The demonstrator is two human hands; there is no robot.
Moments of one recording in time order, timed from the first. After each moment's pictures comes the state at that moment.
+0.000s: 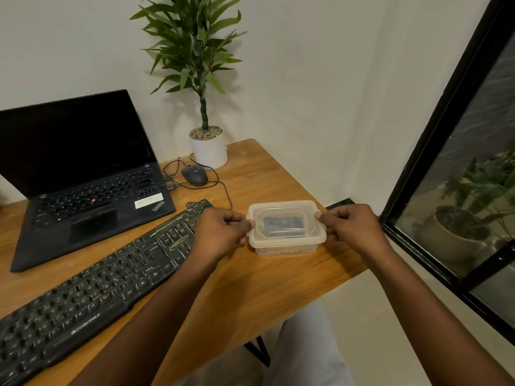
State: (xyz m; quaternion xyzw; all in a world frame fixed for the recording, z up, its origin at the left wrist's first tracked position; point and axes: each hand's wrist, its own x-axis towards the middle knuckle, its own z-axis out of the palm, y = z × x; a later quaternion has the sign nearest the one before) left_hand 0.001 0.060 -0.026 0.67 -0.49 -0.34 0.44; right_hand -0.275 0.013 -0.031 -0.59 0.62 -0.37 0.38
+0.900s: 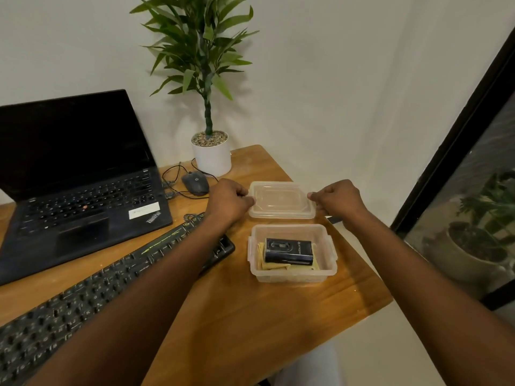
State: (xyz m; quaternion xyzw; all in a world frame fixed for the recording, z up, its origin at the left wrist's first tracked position) left_hand 0.019 -0.072 -0.025 0.71 -0.56 -0.21 0.38; right_hand -0.233 -0.122 -0.024 -0.58 0.66 -0.31 0.36
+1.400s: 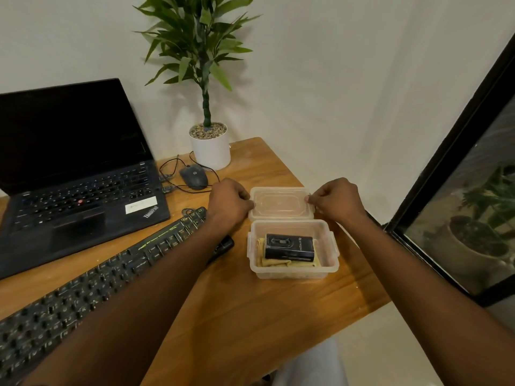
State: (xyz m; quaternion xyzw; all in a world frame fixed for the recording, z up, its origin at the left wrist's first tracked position) left_hand 0.022 -0.078 -0.049 0.72 -0.59 -0.16 0.32; right_hand -0.229 -0.122 -0.042 -0.64 0.66 -0.28 0.27
